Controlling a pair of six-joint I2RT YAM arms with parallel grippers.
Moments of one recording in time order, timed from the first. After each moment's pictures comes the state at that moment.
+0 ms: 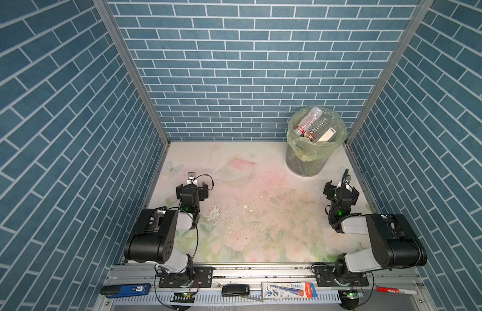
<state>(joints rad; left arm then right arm) -0.07 1.53 0.36 0.79 -0.29 0.05 0.09 1.47 0.29 0.92 0.47 0.01</state>
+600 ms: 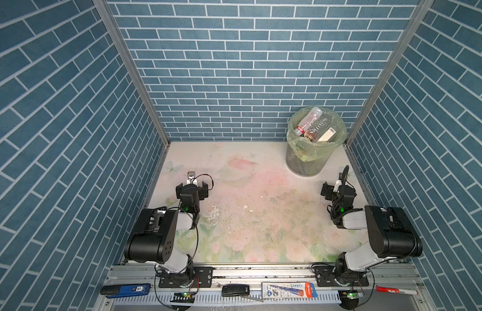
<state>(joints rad) -0.07 1.53 0.36 0.80 -0.30 0.05 0.00 1.55 0.35 0.84 0.20 0.00</state>
